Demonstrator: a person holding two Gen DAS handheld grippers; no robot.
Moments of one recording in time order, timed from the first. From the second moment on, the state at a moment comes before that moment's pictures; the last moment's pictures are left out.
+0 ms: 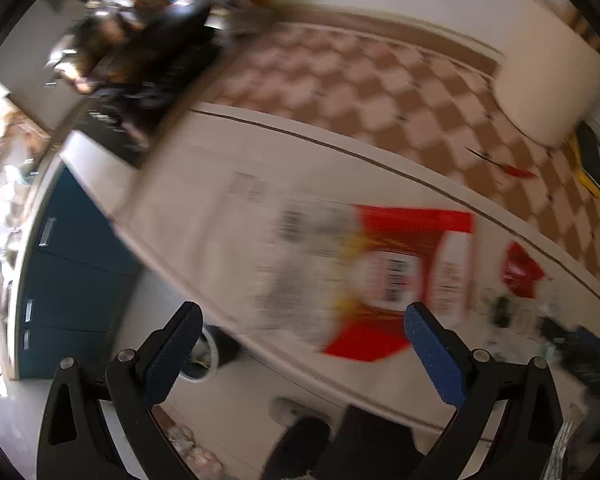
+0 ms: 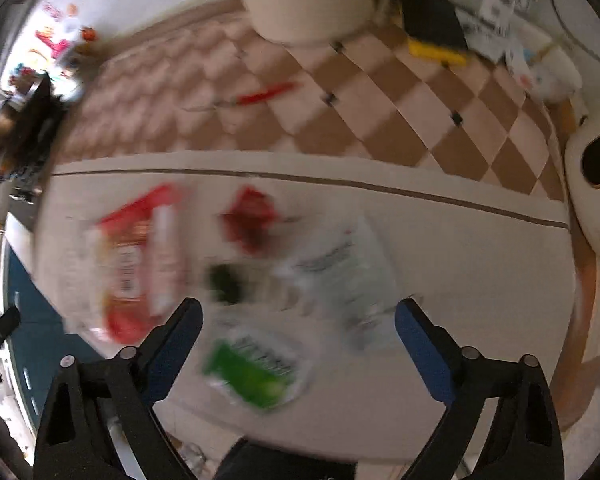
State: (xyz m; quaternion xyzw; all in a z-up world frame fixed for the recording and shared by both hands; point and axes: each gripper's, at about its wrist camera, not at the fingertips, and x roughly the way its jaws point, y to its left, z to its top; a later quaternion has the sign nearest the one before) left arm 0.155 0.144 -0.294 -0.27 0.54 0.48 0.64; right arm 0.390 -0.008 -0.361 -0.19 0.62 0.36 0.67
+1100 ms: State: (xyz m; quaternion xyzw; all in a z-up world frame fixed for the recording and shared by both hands) left arm 0.336 0.102 -0.329 -0.24 0.58 0.28 0.72; right arm 0.475 -0.062 -0.371 -0.11 0.62 0.33 0.70
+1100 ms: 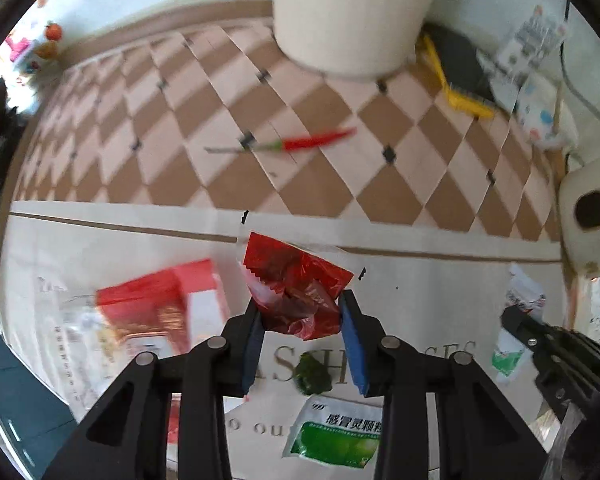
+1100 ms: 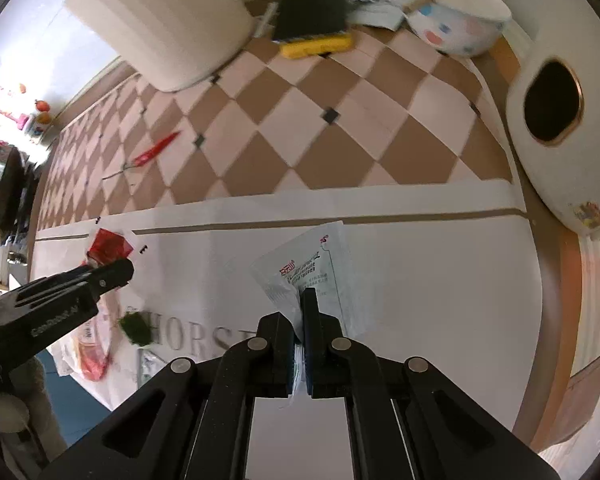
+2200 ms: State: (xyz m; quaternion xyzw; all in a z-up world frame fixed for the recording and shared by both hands) left arm -0.178 0.153 -0.244 -0.39 0.37 0.56 0.63; right arm 0.056 0.144 -0.281 -0.26 0.52 0.60 0.55
